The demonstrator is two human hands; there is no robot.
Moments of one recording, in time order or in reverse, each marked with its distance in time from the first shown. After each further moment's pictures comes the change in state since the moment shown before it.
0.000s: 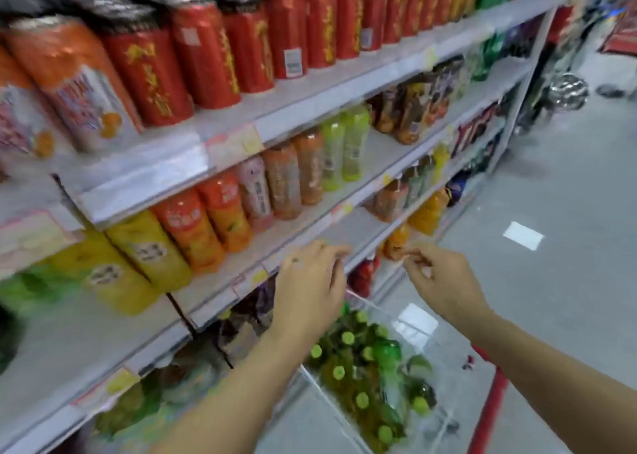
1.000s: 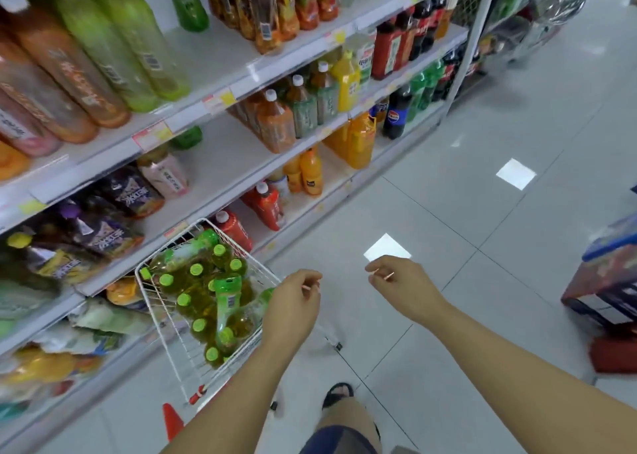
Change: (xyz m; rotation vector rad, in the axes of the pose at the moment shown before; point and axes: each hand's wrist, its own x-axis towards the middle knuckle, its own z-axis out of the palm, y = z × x) left_hand -0.043 0.259 0.334 -0.311 -0.313 -0.727; right_hand -0.049 0.363 -0.155 0.199 -0.501 0.324
